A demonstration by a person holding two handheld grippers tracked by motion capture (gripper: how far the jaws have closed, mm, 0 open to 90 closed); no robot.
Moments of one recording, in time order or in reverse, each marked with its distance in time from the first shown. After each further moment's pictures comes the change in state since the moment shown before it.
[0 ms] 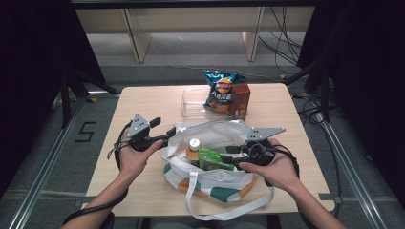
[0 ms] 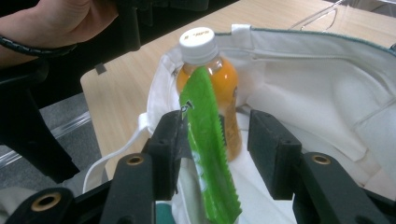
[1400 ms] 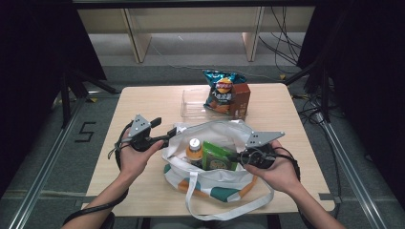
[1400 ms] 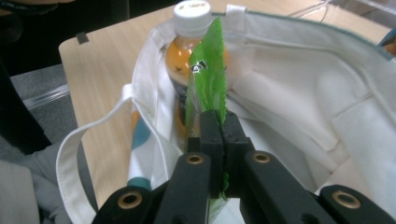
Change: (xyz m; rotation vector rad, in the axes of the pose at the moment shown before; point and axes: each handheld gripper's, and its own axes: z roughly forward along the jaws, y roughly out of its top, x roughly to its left) left arm -0.001 0.000 0.001 0.001 0.001 0.000; right arm 0.002 -0.006 -0.004 0.049 -0.071 -0.115
